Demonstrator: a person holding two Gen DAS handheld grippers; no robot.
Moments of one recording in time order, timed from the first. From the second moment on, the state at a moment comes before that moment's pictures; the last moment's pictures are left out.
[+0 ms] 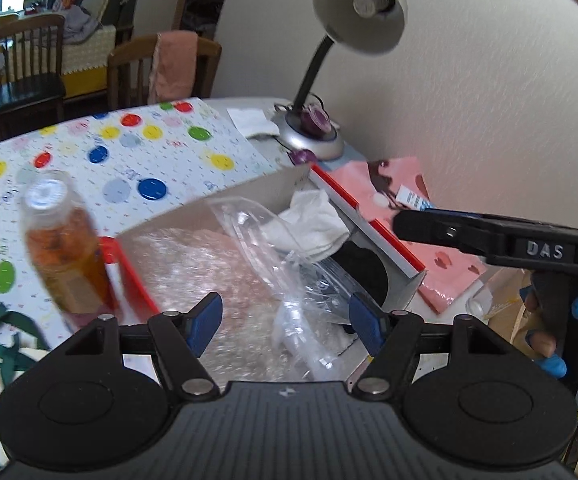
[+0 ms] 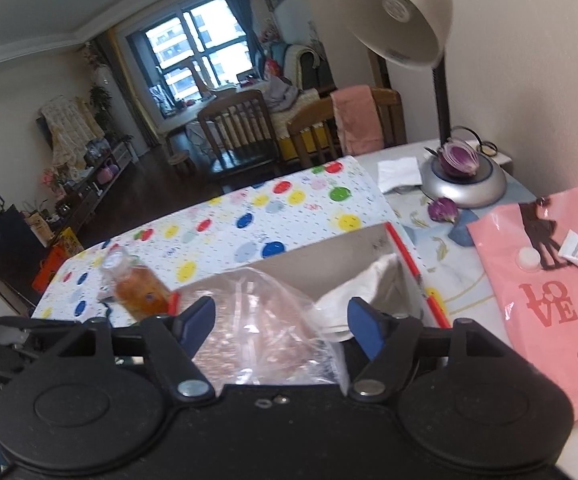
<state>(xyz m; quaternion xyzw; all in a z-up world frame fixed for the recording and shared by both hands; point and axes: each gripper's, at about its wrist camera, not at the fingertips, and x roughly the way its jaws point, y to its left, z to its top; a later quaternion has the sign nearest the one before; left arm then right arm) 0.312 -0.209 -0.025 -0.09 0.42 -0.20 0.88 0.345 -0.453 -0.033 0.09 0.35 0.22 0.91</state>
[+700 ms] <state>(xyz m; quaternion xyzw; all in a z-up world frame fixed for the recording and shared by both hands) 0.264 -0.020 -0.003 -0.12 0.39 -0.10 0.91 0.282 -0.317 -0.014 0.05 0.35 0.29 0.89</state>
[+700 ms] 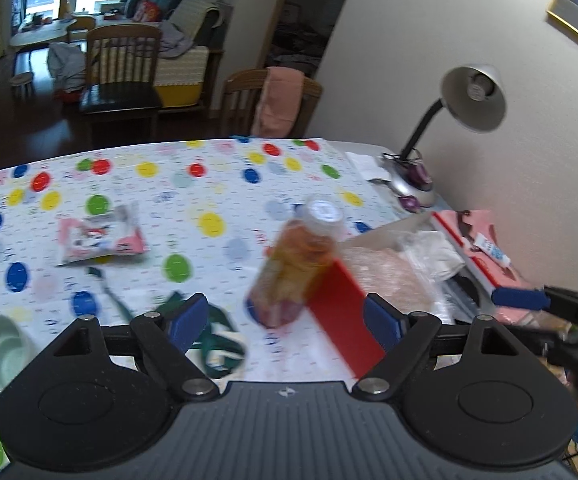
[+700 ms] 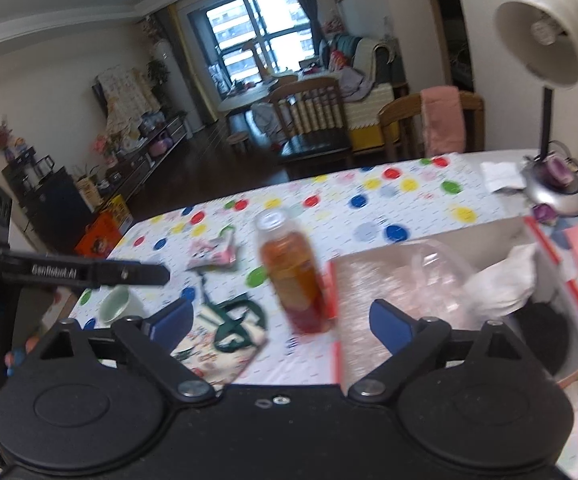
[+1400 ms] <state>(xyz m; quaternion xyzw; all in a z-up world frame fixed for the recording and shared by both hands) 0.310 0.110 -0.025 -0.07 0.43 -0.16 0.88 0.256 -0.170 -0.056 0.04 0.41 0.28 0.86</state>
